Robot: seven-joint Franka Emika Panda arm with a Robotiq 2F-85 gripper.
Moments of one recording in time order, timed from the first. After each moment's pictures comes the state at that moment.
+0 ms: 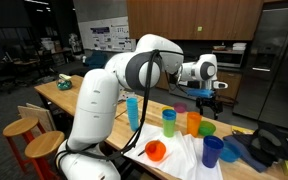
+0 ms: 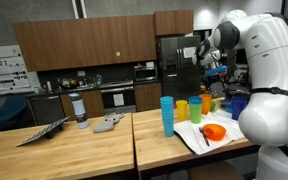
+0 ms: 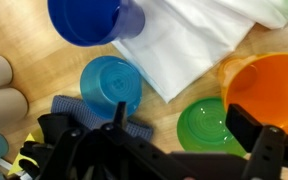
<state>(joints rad) -0.18 0.39 -0.24 -1.60 -0.18 1.87 0.20</state>
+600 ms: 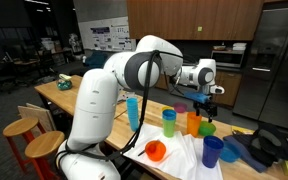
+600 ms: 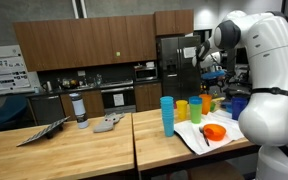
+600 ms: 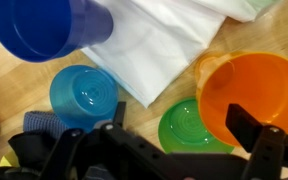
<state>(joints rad) -0.18 0.37 -0.23 -1.67 -0.09 1.97 0.26</state>
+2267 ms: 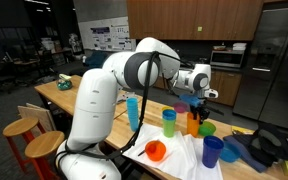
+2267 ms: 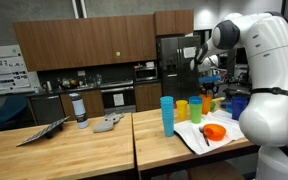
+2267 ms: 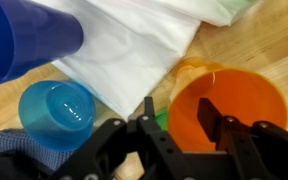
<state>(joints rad) -0.15 0.37 -0.23 -1.75 -0.04 2.06 0.32</state>
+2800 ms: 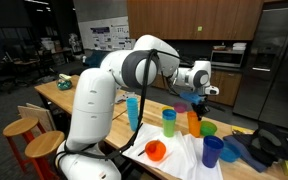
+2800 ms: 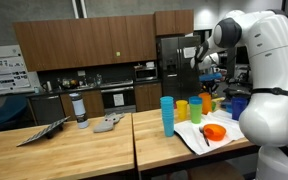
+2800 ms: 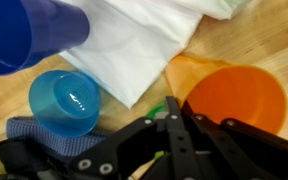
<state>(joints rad) -0.15 0.34 -0.23 -1.75 -0.06 2.06 0.32</state>
